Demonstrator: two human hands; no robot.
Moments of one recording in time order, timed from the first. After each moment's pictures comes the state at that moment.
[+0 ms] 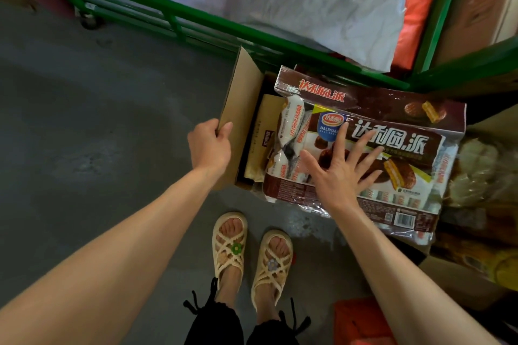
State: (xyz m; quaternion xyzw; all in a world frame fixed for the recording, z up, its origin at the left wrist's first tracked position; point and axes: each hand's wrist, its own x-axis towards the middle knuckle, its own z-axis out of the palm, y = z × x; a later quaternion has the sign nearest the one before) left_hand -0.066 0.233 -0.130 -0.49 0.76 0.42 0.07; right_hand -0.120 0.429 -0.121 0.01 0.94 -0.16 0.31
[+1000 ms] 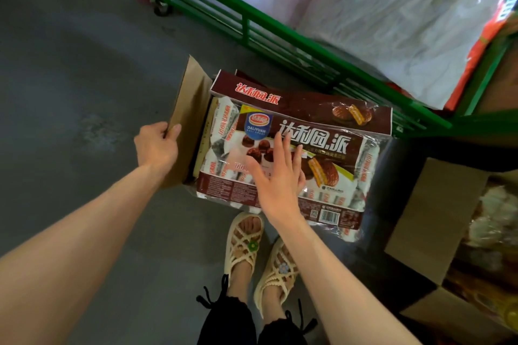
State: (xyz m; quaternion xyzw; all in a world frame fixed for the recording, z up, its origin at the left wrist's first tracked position) left_hand 0.058 0.106 -0.101 -0.63 0.69 0.37 0.04; right_hand -0.019 0.286 -0.095 -0.13 0.87 -0.28 0.38
